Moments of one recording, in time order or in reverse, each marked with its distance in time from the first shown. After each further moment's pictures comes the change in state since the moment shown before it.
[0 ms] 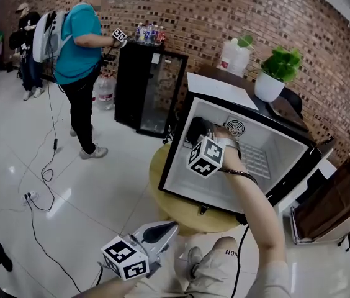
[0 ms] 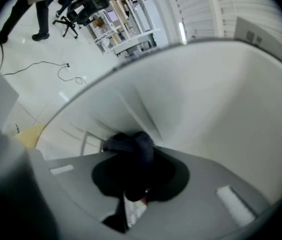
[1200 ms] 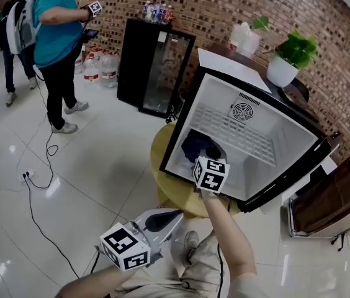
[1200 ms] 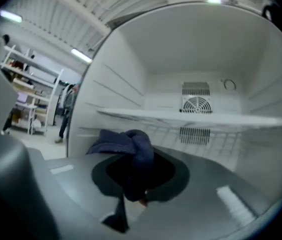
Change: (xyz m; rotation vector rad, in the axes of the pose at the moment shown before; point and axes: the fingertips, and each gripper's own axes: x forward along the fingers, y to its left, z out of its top) left arm 0.006 -0.011 -0.006 0.008 0.020 -0.024; right arm -0.026 0.089 -0.088 1.185 -0.092 -0.201
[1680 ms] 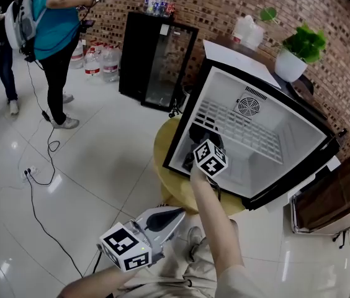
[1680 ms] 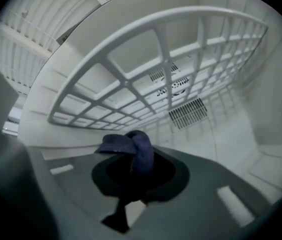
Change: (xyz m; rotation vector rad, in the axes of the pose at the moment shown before) left arm -0.004 0.009 0.001 -0.015 -0.009 0.016; right arm 0.058 -0.022 -0.009 0.463 -0.211 -0.109
